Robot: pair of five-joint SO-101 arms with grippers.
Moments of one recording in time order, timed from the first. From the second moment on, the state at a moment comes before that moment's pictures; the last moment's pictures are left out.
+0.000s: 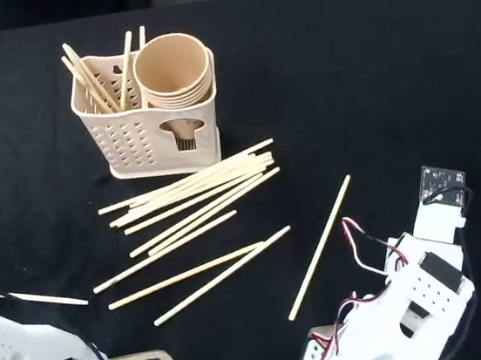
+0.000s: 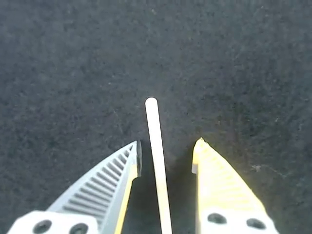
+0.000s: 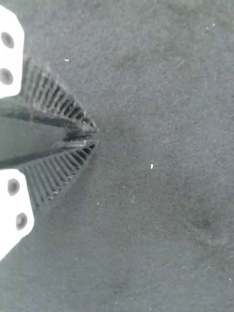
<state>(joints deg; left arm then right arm) -64.4 15.0 18.8 51.6 12.5 45.8 -59.0 85.4 47.3 25.5</state>
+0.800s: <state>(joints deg) -53.8 6.0 20.4 55.7 12.9 45.8 -59.0 85.4 47.3 25.5</state>
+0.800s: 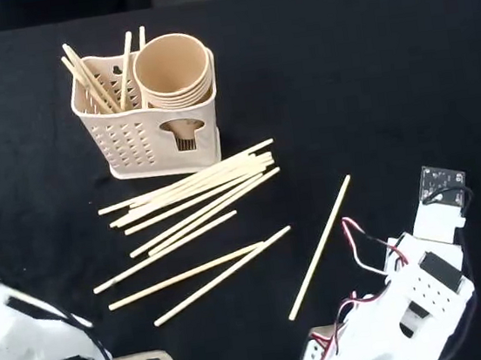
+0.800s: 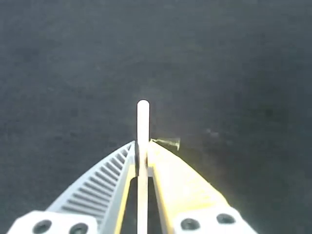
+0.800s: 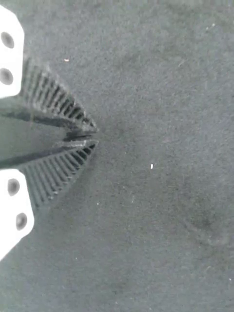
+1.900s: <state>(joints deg) -6.2 -41.2 18.0 13.3 10.9 45.8 -59.0 85.4 47.3 25.5</state>
